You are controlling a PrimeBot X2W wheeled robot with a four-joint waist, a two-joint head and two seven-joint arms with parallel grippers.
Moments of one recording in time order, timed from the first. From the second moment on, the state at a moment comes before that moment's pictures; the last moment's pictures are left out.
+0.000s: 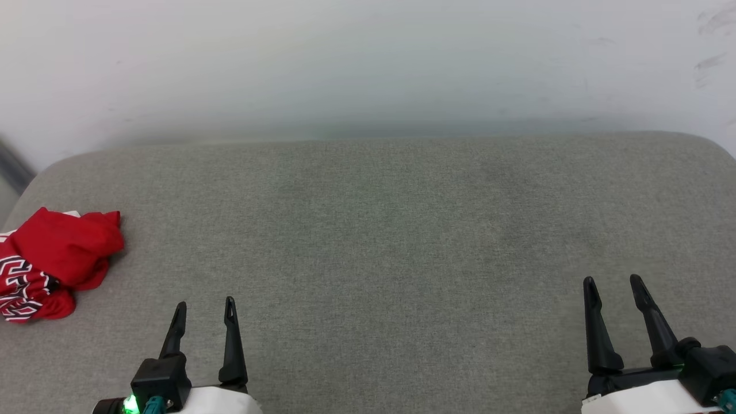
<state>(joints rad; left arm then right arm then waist) 0.08 0.05 -0.04 0.05 -0.13 0.08 -0.26 0.09 -0.05 -0.03 0.01 0.16 0.13 -0.26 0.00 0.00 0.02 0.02</state>
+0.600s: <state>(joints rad) 0.08 0.05 -0.02 0.04 -0.12 0.11 -0.26 0.09 -0.05 0.00 0.00 0.15 0.13 -0.26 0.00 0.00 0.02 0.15</state>
